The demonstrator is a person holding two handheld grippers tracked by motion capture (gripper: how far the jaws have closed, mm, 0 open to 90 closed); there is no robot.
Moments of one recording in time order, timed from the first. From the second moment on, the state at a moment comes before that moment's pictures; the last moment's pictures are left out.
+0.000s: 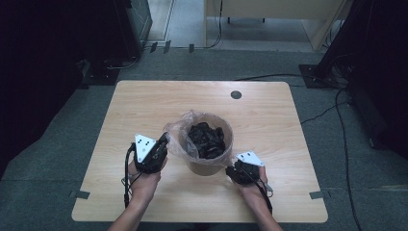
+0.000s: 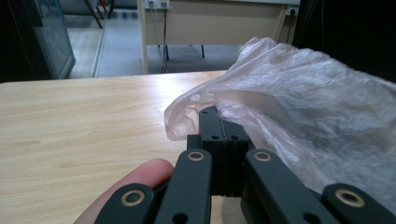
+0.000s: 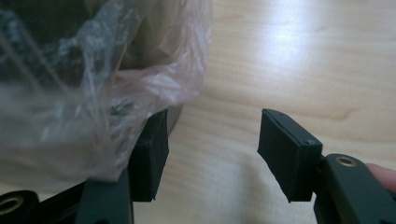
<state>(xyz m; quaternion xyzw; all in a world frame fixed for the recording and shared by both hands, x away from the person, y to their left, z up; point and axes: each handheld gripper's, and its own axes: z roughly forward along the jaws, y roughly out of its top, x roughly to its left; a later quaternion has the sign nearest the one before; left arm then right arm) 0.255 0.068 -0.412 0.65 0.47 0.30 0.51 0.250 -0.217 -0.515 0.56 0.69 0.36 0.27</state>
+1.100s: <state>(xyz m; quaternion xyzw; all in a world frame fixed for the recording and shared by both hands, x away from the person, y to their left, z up) 0.249 0.055 -0.393 0.64 0.46 0.29 0.54 0.209 -0.209 -0.500 0.50 0.69 0.39 0.34</state>
